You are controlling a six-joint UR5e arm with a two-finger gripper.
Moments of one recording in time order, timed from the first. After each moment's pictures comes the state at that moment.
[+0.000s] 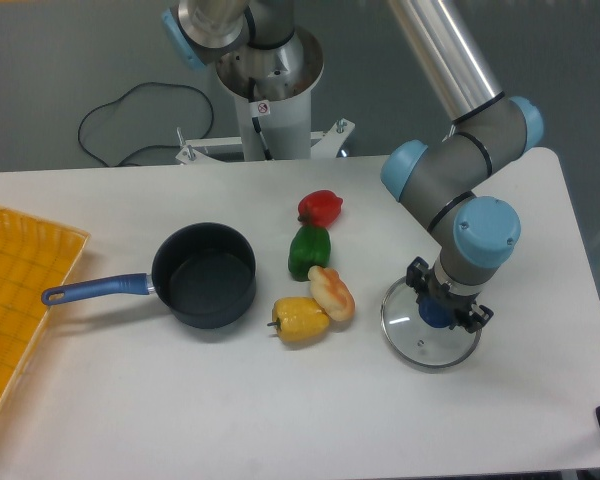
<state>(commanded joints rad) 2.69 -2.16 -1.50 -1.08 1.59 1.37</state>
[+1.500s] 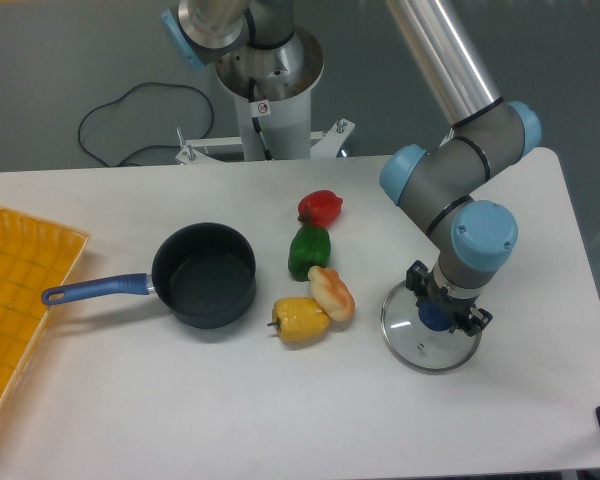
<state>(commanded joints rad) 2.69 -2.18 -1.50 -1.06 1.59 1.37</state>
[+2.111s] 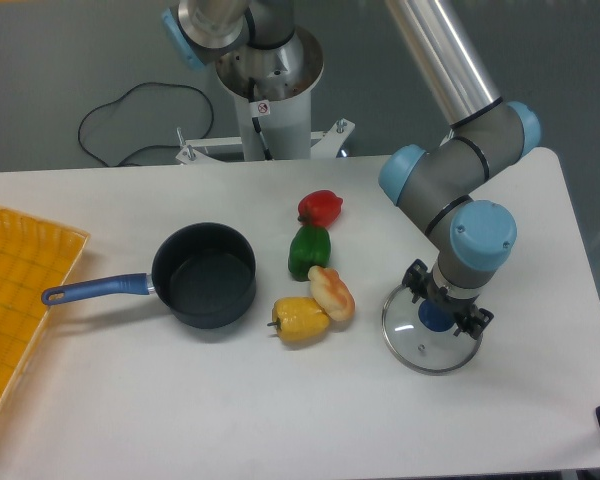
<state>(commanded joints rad) 2.68 -2.14 -1.52 -1.06 1.59 1.36</state>
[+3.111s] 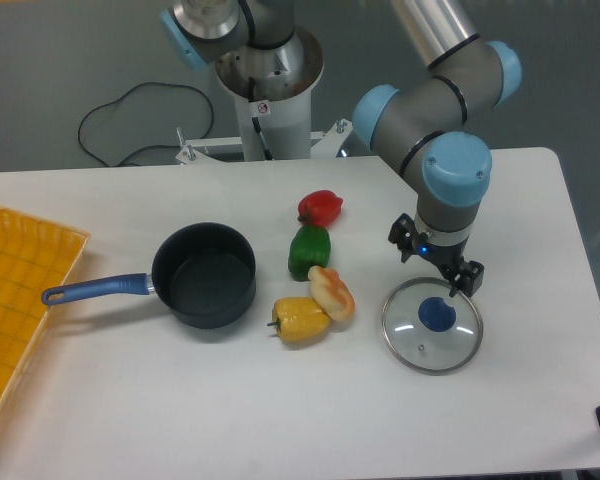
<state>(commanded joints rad) 2.69 -1.97 -1.65 -1.02 1.66 1.36</state>
